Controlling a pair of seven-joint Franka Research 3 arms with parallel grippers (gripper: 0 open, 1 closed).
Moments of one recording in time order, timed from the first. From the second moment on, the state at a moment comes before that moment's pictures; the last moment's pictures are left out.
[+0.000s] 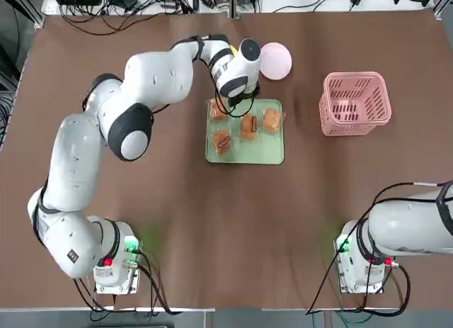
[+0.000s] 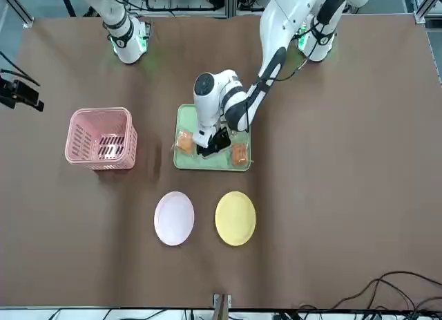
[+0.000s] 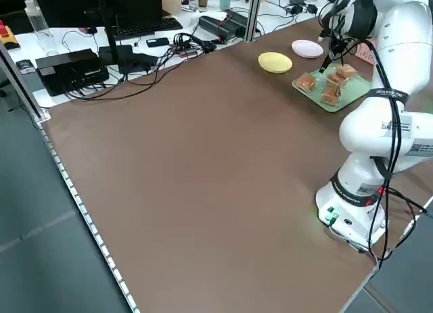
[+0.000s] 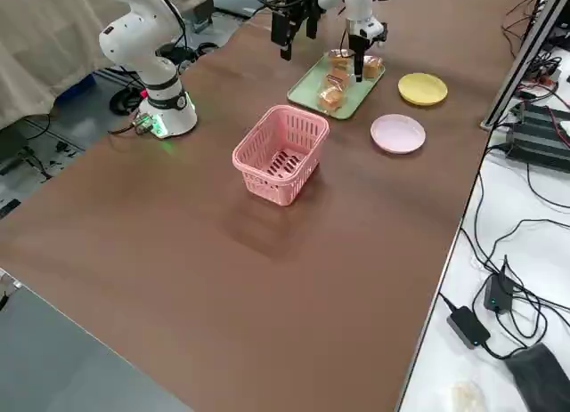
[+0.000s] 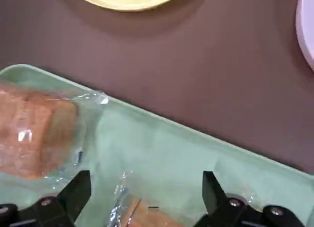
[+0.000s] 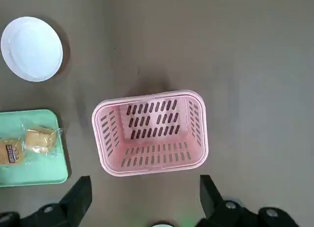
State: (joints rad) left arm -0.72 0.85 -0.25 -1.38 0.41 2.26 -1.46; right arm -0.07 0.01 -0.03 -1.53 0.02 1.46 0.00
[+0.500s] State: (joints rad) left arm -0.76 0.87 -0.24 -1.38 0.41 2.27 -1.50; right arm -0.07 0.01 -0.03 -1.53 0.02 1.46 0.00
